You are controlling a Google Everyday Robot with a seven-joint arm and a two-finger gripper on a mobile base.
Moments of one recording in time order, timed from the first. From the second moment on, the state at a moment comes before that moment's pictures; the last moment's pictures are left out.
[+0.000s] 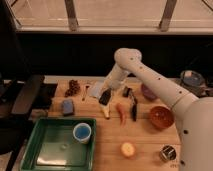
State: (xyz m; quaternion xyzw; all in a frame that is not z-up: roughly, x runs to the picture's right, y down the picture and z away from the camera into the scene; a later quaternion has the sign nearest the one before) arm 0.040 0.042 0.781 -0.23 -0.37 -0.40 0.81
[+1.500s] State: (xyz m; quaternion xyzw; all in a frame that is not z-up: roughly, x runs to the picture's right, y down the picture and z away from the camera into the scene) arm 0.176 0.138 0.672 -0.25 -0.34 -0.27 0.87
